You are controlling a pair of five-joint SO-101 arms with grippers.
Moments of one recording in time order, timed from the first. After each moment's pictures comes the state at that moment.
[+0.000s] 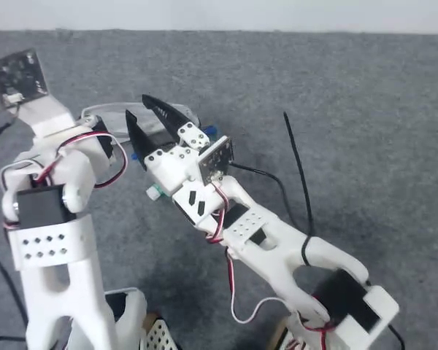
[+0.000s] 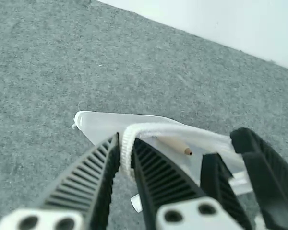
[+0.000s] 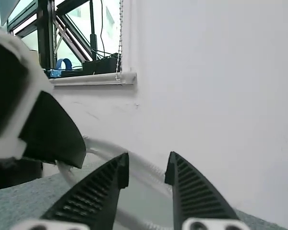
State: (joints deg) left arm -15.1 -42.2 24.7 69.1 17.5; right arm -46.9 -3.7 47.7 -49.9 -3.7
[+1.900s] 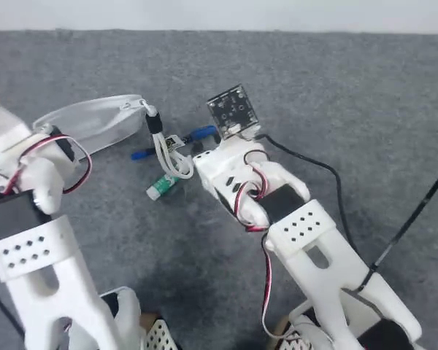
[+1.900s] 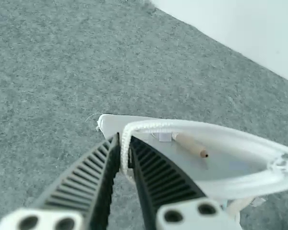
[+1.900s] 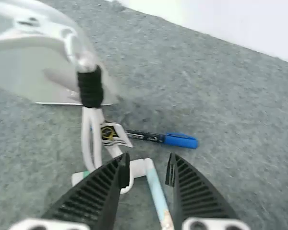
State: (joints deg) left arm -28.0 -42.2 25.7 69.1 17.5; right arm -37.0 -29.9 39.4 32.0 -3.6
